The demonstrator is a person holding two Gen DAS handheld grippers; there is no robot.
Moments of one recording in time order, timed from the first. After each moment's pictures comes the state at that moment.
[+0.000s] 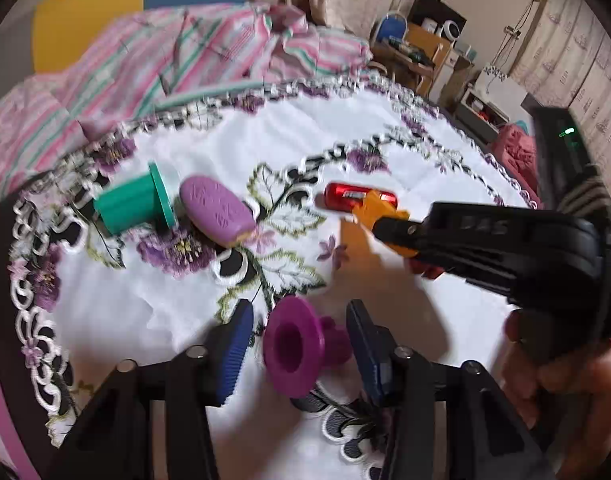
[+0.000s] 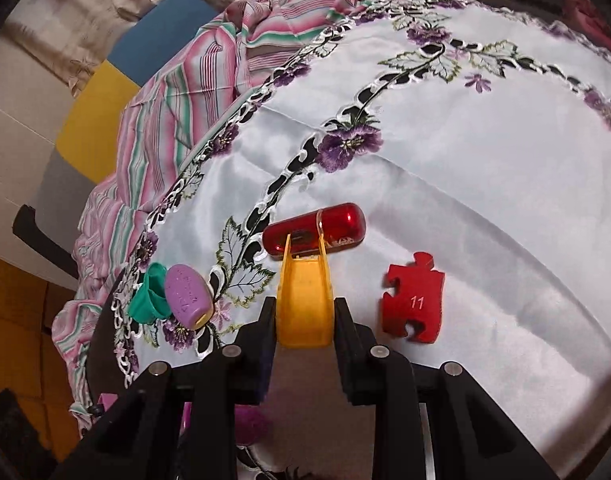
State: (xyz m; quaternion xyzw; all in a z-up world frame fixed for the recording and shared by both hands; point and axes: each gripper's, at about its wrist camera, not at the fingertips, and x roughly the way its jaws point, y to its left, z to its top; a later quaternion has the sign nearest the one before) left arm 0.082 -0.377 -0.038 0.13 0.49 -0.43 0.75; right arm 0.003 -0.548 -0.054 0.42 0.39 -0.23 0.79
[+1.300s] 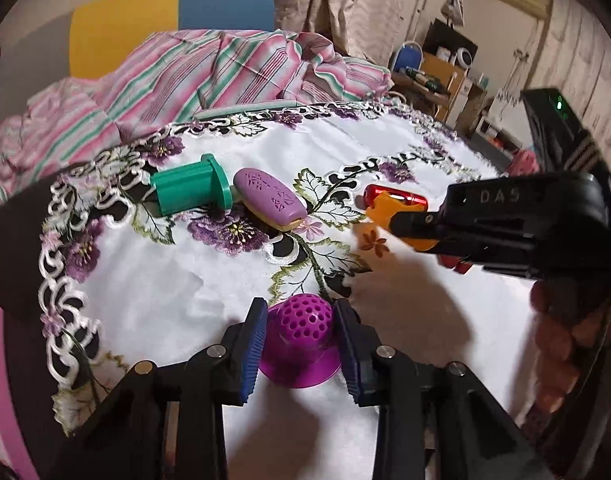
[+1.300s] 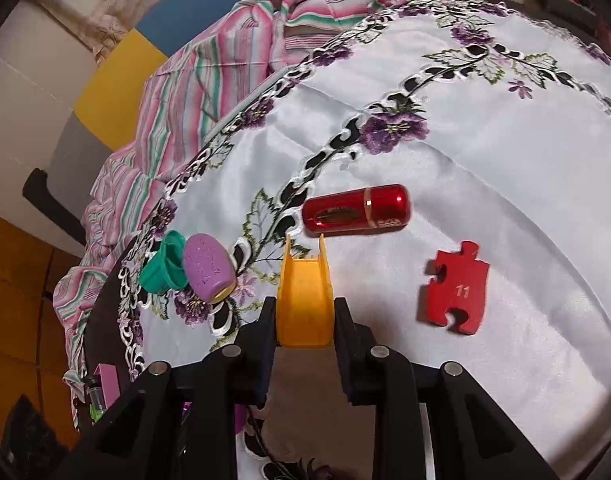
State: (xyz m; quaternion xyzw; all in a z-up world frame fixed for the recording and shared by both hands) left arm 0.071 -0.330 -0.047 0.10 0.43 -0.40 0.80; right arm 0.017 -0.529 -0.053 0.38 0.41 -0.18 0.81
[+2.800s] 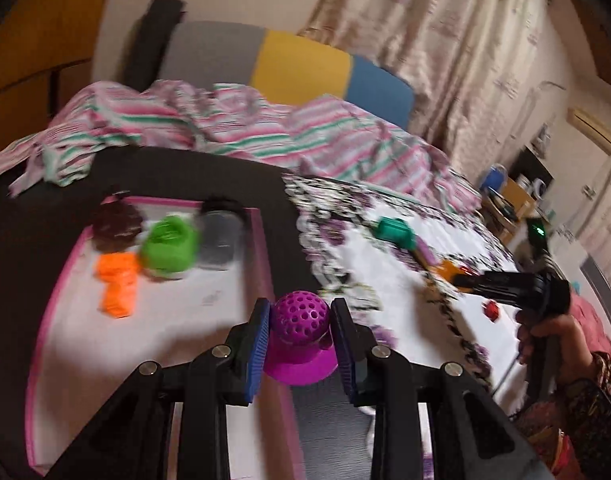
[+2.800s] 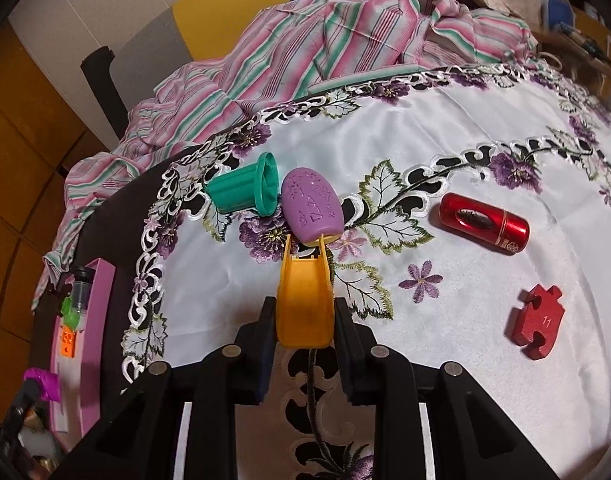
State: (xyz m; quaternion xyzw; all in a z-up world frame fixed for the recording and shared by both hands) left arm 0.044 -0.063 0.000 -0.08 0.37 -0.24 0.89; right arm 0.049 -0.451 -0.040 0.20 0.46 -0.07 0.86
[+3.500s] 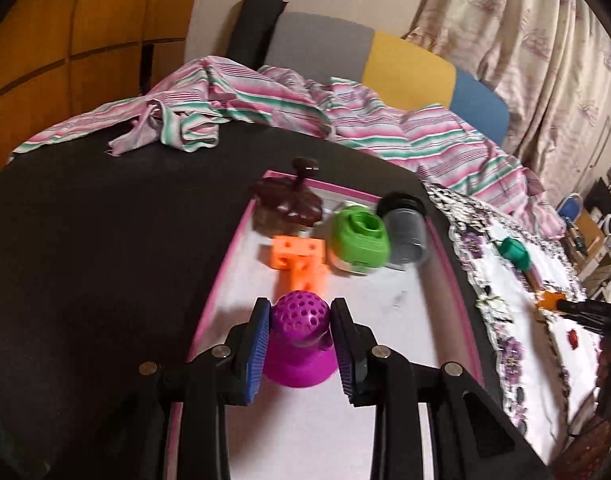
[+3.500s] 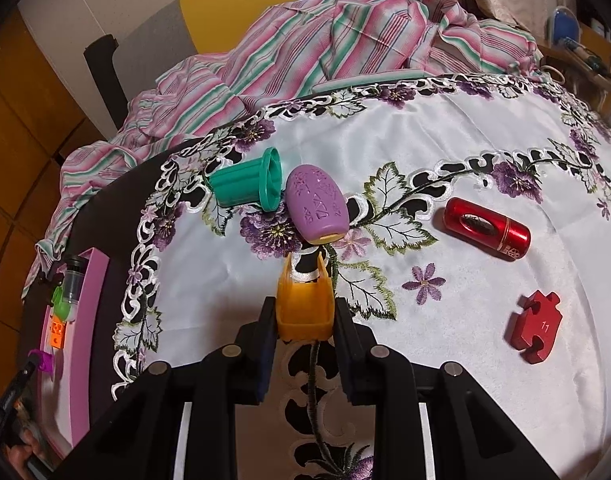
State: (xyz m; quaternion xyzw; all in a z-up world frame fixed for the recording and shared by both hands) left arm 0.079 0.035 -0.043 -0.08 0.40 -0.09 0.91; right arm 0.052 -0.443 -0.040 0.18 0.46 -0.07 0.86
